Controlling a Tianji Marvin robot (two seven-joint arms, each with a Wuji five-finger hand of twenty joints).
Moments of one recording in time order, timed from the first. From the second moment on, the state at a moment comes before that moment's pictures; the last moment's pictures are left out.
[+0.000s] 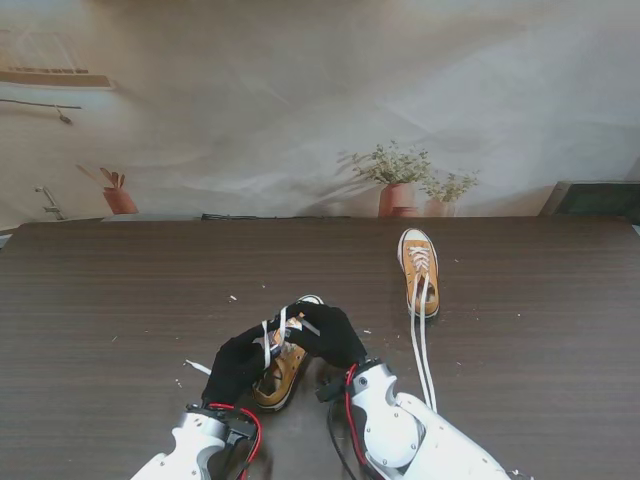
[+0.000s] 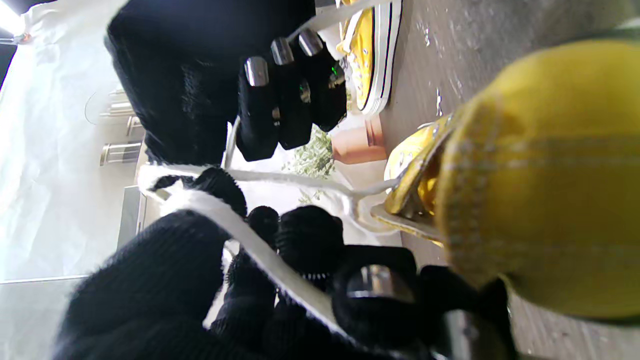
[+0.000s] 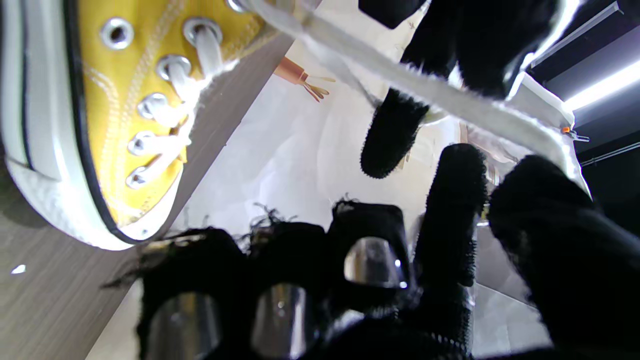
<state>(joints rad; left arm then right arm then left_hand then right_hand) 1.79 -1.23 -1.12 -1.46 -0.06 -0.56 0.30 -1.45 -1.32 0.77 -1.25 -0.30 -0.48 -0.51 0.79 -0.43 0.53 -0.04 0.79 -0.04 0.10 0.10 1.20 0.06 1.19 0.71 1.25 0.10 1.67 0.54 1.06 0.24 1.86 0.64 0.26 -0.56 1.15 -0.29 0.78 -0.38 0.84 0.08 1.39 -0.06 1.40 0.91 1.30 0.04 1.71 0.87 1.16 0.34 1.81 0.84</state>
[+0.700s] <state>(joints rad) 1.76 -1.26 -1.11 -1.42 0.14 -0.58 0.44 -1.47 -1.27 0.79 -1.32 -0.31 -0.38 -0.41 0.79 -0.43 0.54 -0.04 0.80 -0.01 0.10 0.10 1.20 0.06 1.19 0.71 1.25 0.10 1.67 0.54 1.06 0.24 1.86 0.64 0.21 -0.56 1.15 -0.20 0.84 -0.27 0.70 0.17 1.39 -0.06 1.40 0.91 1.30 0.04 1.71 0.87 1.16 0.34 1.81 0.84</state>
